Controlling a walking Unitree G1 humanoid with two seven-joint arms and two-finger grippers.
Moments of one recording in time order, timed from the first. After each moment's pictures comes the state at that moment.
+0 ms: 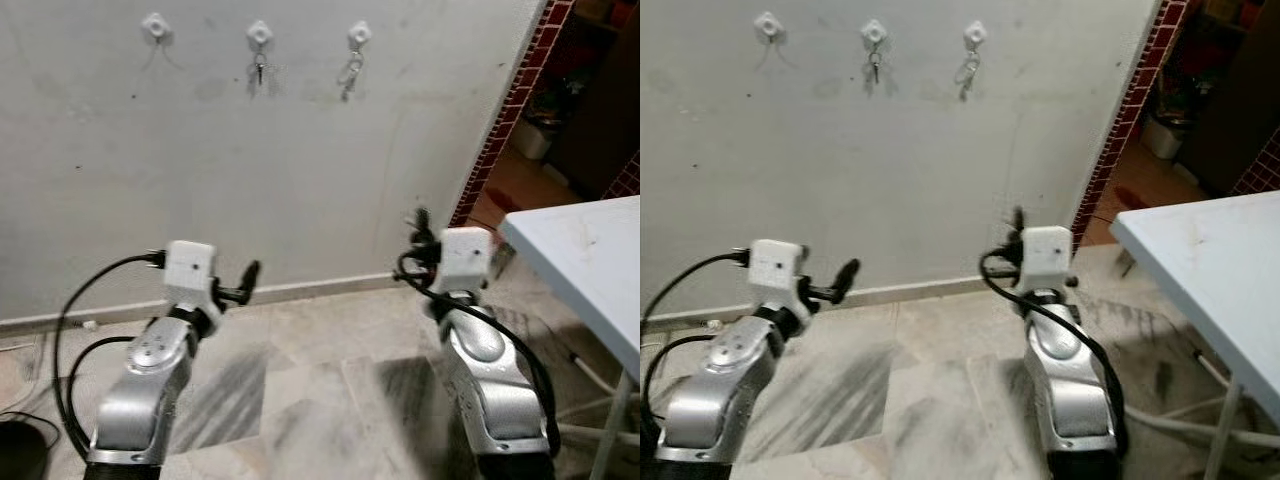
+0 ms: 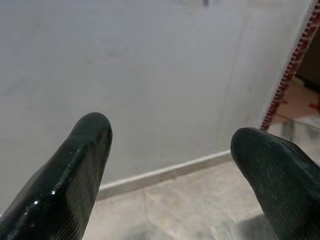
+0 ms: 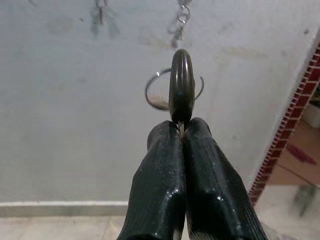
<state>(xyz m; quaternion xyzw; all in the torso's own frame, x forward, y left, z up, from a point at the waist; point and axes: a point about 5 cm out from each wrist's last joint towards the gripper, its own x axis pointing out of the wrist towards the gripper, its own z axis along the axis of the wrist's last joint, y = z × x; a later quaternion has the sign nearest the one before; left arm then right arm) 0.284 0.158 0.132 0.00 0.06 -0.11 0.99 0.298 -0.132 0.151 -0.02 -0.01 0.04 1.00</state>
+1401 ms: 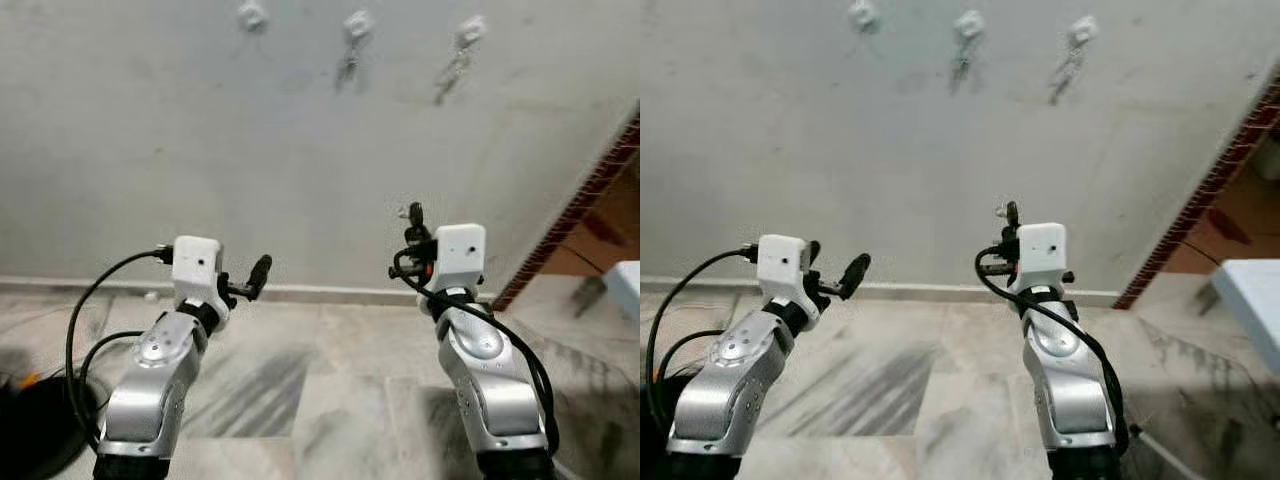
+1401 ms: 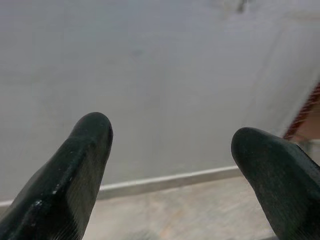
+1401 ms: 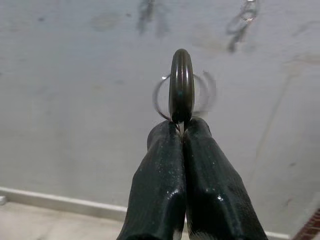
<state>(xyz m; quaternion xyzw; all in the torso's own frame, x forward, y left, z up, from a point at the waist) 0.287 0.140 0.131 -0.03 0.06 -0.15 0.99 0.298 -0.131 0.144 -0.02 -0.01 0.06 1.00</state>
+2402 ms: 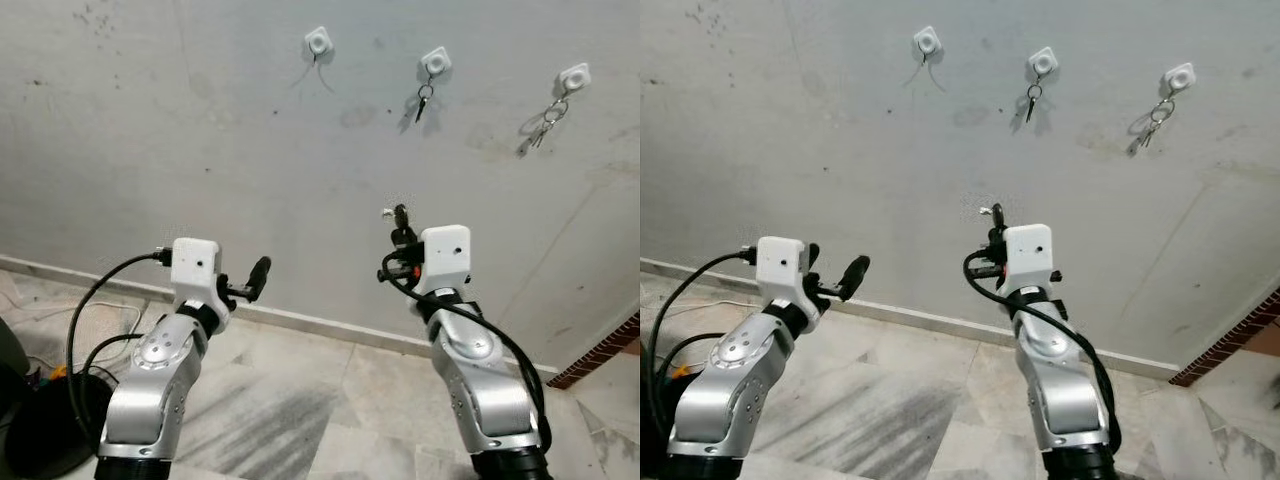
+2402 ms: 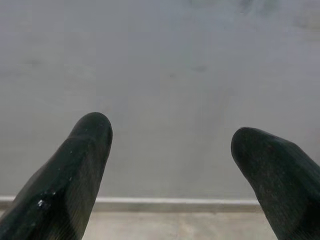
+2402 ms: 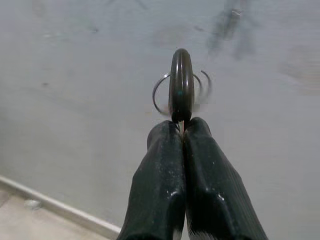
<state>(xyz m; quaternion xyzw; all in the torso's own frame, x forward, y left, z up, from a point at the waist) 0.285 0.134 0.127 -0.04 0.07 -0.15 0.98 0.298 -0.132 0.140 -0.03 -0.01 0.06 1.00</state>
